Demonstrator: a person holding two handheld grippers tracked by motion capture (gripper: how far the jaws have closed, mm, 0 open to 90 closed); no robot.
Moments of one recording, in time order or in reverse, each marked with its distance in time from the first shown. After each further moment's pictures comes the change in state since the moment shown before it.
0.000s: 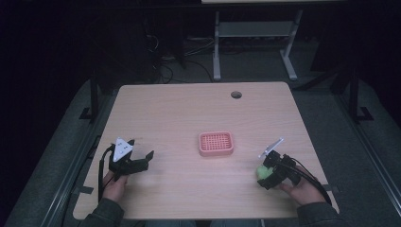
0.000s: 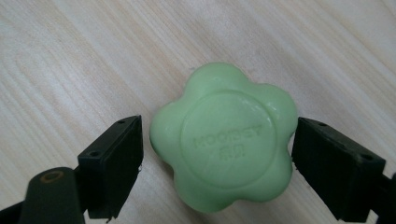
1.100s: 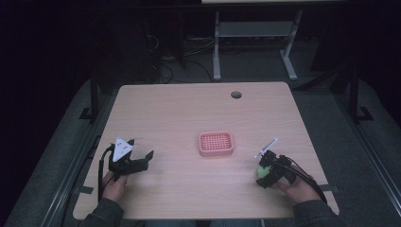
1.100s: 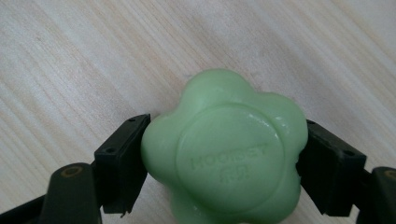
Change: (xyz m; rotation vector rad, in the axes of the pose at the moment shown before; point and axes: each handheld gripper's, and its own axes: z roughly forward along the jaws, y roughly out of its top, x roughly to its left) left arm 0.000 0.000 -0.001 -0.001 0.002 0.002; right arm 0.001 0.007 0.011 0.045 -0.014 -0.003
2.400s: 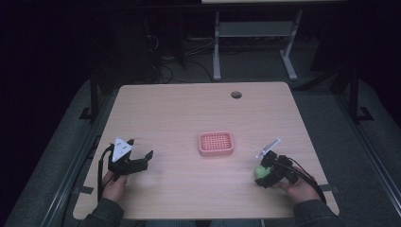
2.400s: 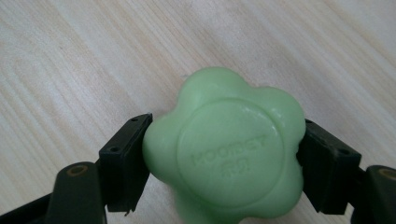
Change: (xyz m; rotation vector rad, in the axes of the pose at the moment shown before) left arm 0.000 0.000 -0.001 -0.005 0.001 -0.004; right arm -0.002 -0.004 0.000 -0.063 0.045 -0.020
